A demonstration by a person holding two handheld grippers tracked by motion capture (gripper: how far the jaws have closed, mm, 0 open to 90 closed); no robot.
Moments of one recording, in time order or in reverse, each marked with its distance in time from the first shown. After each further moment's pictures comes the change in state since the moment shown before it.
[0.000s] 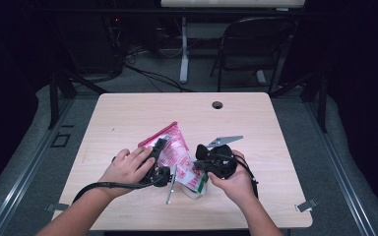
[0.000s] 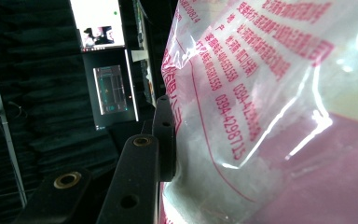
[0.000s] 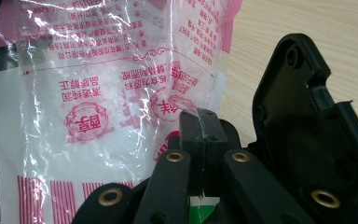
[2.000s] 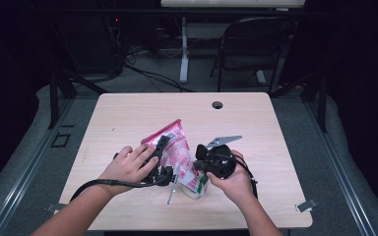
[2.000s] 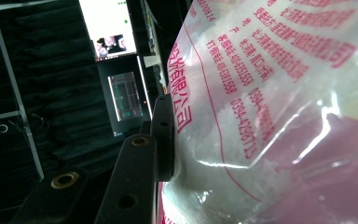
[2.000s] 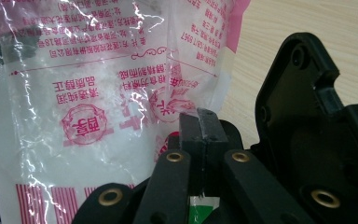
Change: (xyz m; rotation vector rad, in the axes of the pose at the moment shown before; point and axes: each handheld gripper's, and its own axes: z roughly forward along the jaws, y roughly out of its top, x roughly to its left) left arm 0.010 0.006 -0.002 -0.006 0.036 0.079; right arm 0.000 0.000 0.003 0.005 0.007 0.000
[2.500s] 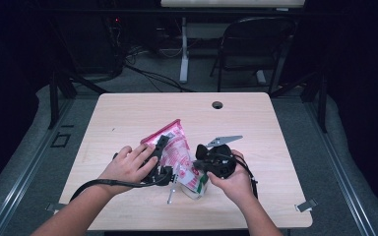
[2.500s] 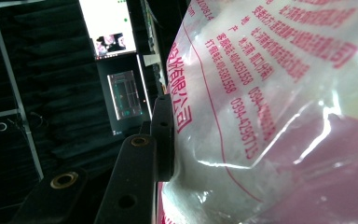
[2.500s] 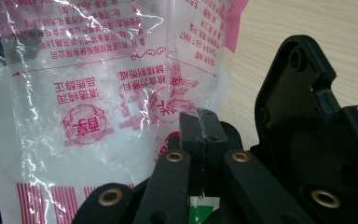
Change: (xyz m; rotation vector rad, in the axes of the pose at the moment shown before) left arm 0.001 -0.001 0.000 0.002 0.009 0.005; right arm -0.001 0.000 -0.001 -0.005 0.003 0.002
